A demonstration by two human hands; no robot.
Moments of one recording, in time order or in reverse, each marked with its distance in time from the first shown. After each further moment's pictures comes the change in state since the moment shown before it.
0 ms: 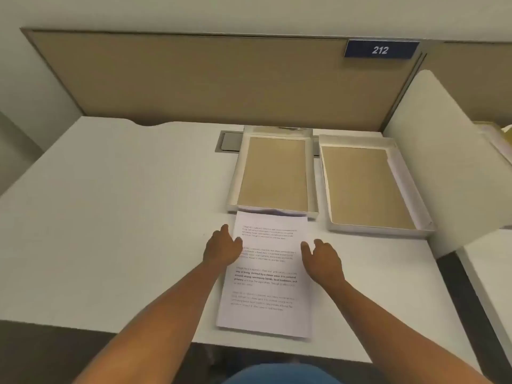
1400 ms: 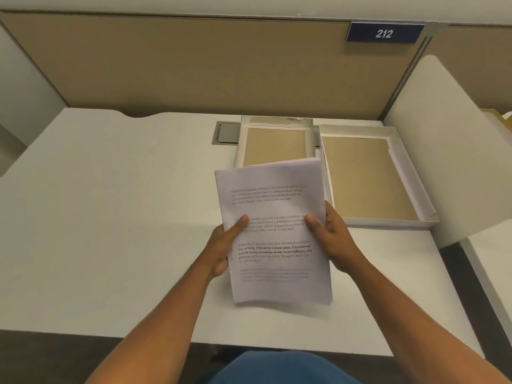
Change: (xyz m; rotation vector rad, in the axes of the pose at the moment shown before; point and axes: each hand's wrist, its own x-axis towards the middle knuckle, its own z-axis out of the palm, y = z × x) left_hand -0.019 -0.003 -0.030 -1.232 -0.465 0.041; right_hand -0.004 -0.036 -0.055 0.895 -0.199 -0.294
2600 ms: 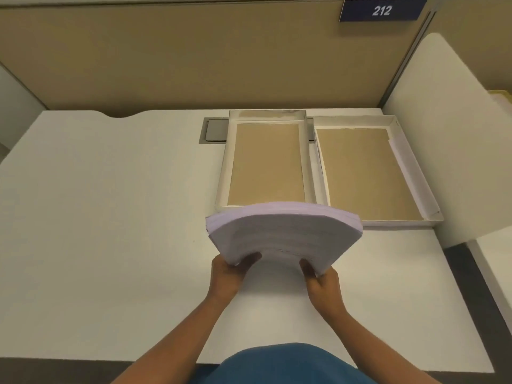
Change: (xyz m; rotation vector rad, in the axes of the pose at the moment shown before) left_hand 0.013 -0.054 0.019 0.456 0.340 0.296; right_hand -0.030 0.104 0.014 -0.140 0.264 0.003
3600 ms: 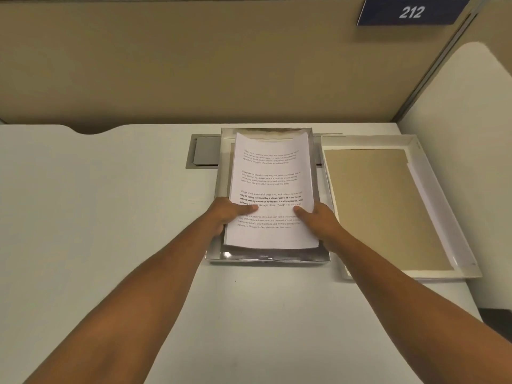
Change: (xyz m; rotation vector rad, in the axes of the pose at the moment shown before) left_hand 0.273 0.085 0.027 0.167 -0.300 -0.427; right_hand 0.266 -0.064 0.015 -0.137 -0.159 0.376
